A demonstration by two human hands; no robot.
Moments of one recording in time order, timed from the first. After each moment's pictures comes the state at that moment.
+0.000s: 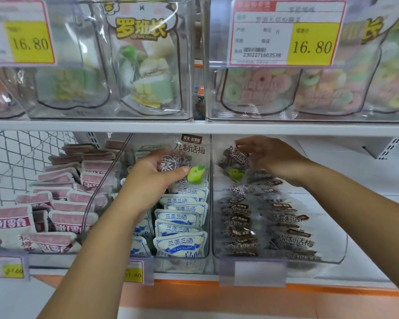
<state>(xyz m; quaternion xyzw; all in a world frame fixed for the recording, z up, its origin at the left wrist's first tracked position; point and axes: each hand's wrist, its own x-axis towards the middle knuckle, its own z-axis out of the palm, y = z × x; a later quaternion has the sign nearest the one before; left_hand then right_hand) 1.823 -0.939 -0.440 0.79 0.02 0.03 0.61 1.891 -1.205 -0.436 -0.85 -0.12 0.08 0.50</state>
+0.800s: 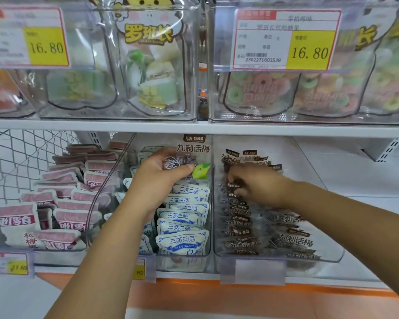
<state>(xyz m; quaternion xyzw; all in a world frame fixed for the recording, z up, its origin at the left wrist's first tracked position) 1.819 -0.947 -0.438 0.75 0.02 0.05 0.65 1.876 -1.184 -0.467 -0.96 -0.29 0.03 0.04</state>
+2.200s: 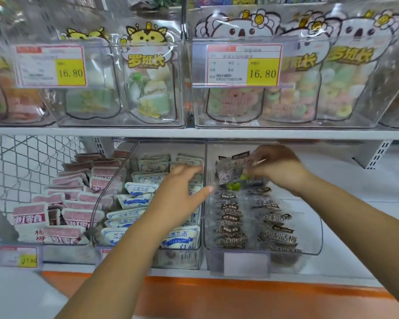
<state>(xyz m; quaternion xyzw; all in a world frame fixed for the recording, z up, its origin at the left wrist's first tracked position) 1.797 -0.980 -0.447 0.93 -0.10 0.08 0.33 1.852 -1.213 -0.416 -0.91 -0.06 -0.06 0.41</state>
